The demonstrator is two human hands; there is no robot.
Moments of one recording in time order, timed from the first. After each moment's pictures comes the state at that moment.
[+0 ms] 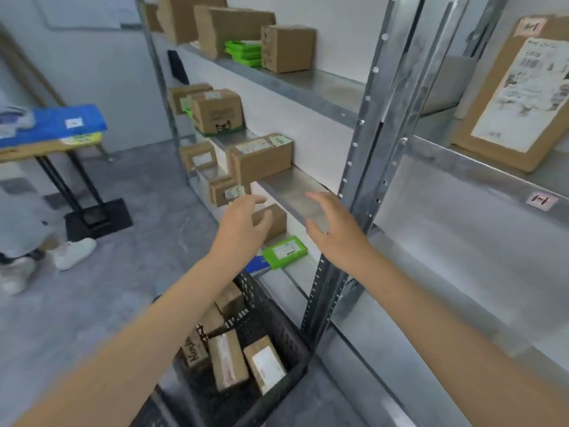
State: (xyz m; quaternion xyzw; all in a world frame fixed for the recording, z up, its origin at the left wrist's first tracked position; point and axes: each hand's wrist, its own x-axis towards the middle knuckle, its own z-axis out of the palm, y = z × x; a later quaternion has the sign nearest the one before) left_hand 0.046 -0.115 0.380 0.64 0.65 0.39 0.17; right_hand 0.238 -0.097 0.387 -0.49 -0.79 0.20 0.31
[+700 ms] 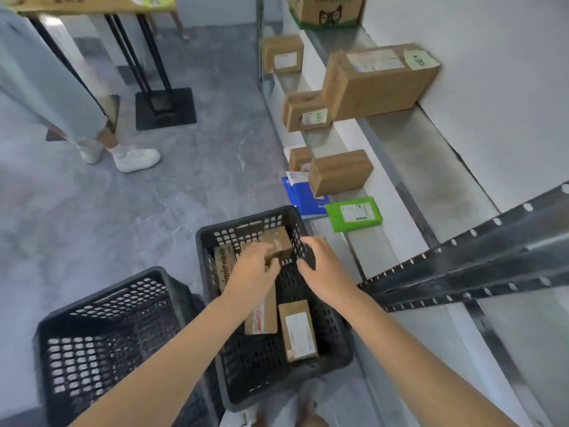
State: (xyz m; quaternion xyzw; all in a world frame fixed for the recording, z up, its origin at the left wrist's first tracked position) left_hand -0.065 -0.087 0.157 0.47 0.78 0.26 0.32; right_hand 0.080 -0.008 0.167 -0.47 -0.78 0.41 0.04
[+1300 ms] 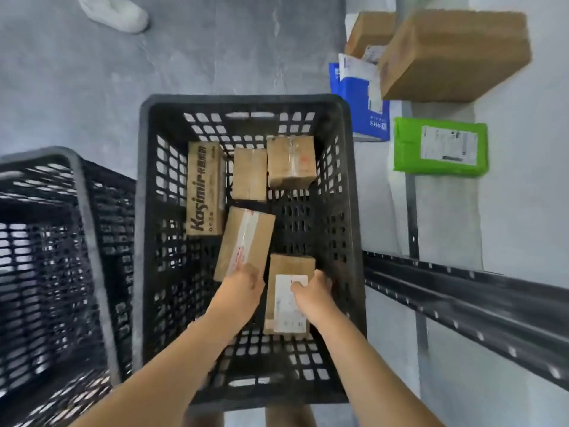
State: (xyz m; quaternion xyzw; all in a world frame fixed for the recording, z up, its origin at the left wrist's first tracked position) left_hand -0.008 -0.097 -0.149 0.19 0.82 0.13 0.52; right_hand 0.107 -0.003 -0.172 -0.64 -0.54 0.49 -0.26
